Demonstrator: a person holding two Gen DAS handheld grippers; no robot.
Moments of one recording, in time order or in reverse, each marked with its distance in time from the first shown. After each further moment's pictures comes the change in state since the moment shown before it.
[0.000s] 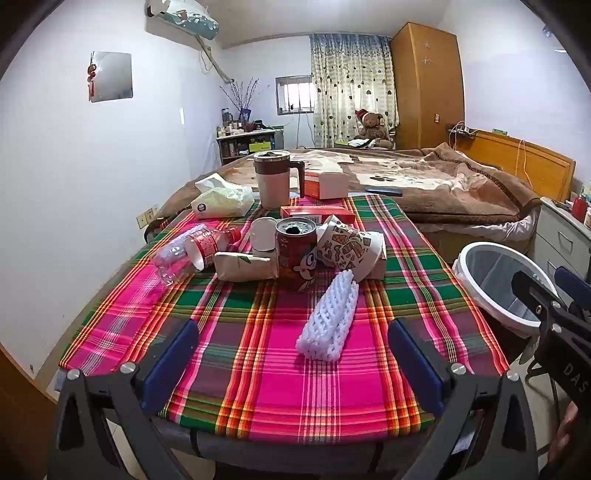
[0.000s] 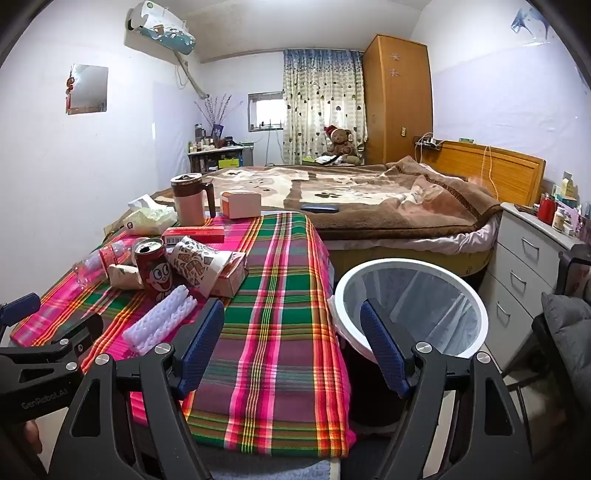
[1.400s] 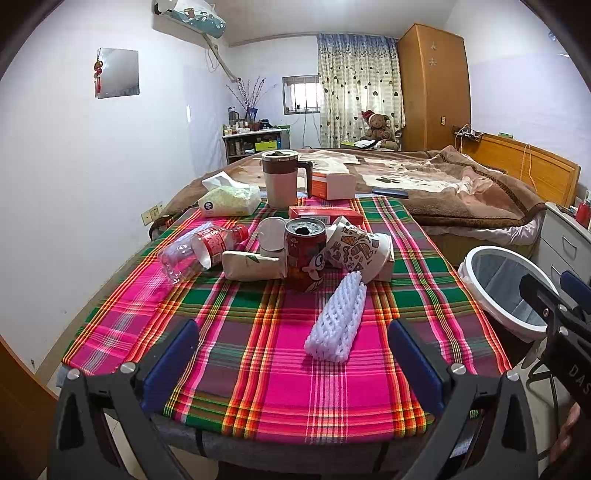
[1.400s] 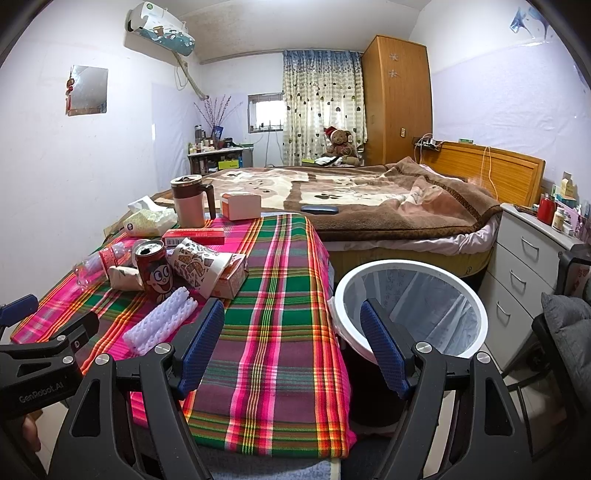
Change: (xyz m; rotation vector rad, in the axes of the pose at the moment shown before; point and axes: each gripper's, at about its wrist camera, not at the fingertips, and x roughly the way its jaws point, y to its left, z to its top) left arm 0.000 0.005 0.001 -0.024 0.004 0.010; right arm -0.001 0.000 0.001 0.001 -0.005 0.001
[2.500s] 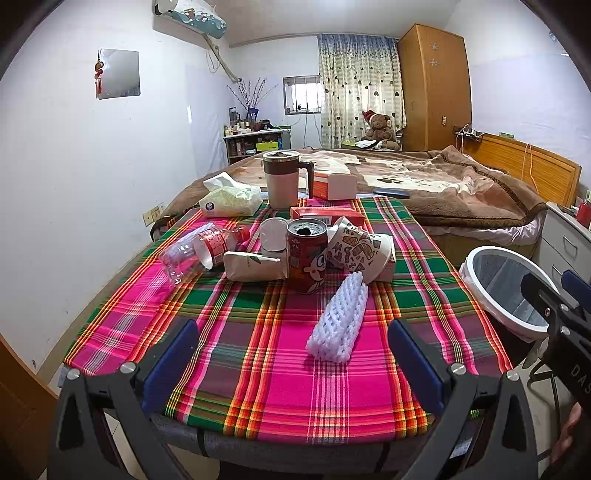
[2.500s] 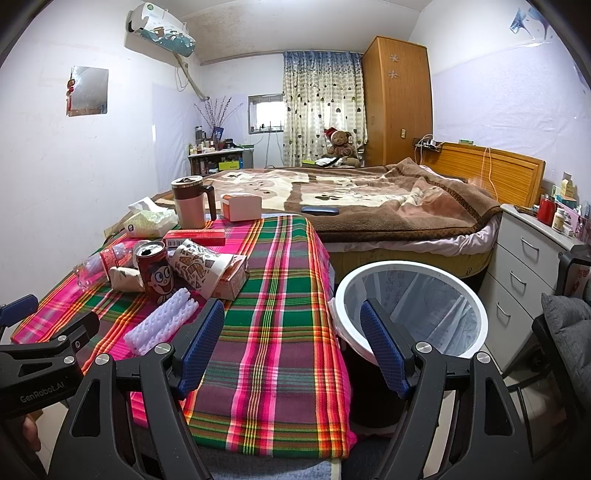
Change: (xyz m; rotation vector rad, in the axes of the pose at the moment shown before) left arm -0.001 0.002 0.000 0.002 -0.001 0.004; right arm -0.001 0.000 0.000 0.000 -0.002 0.002
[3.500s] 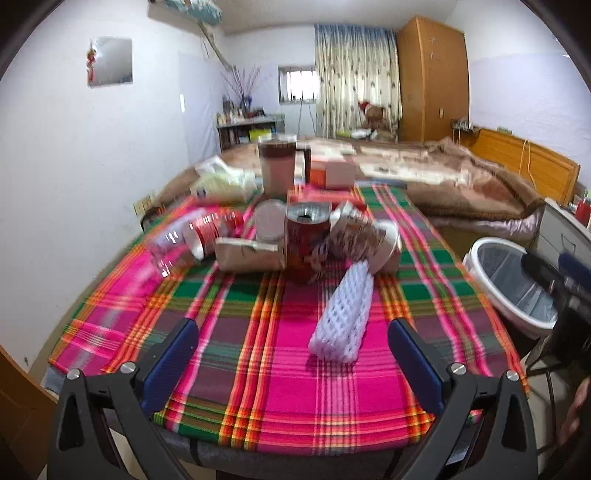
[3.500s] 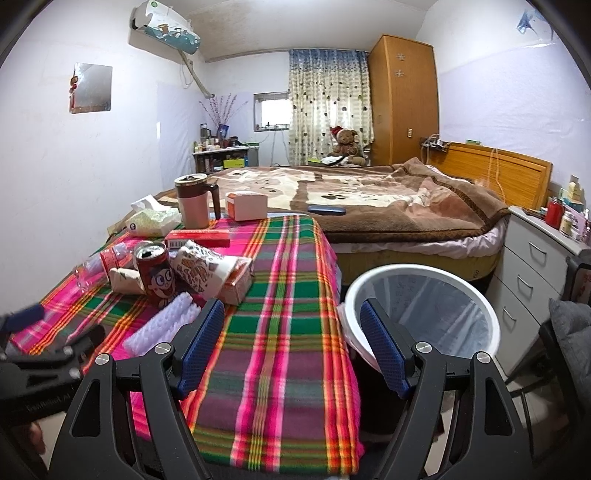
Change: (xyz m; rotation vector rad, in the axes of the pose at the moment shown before) left arm 0.033 0.008 -0.003 -0.002 0.072 -0.039; right arm 0.018 0.009 0.010 -0.013 0.003 0.025
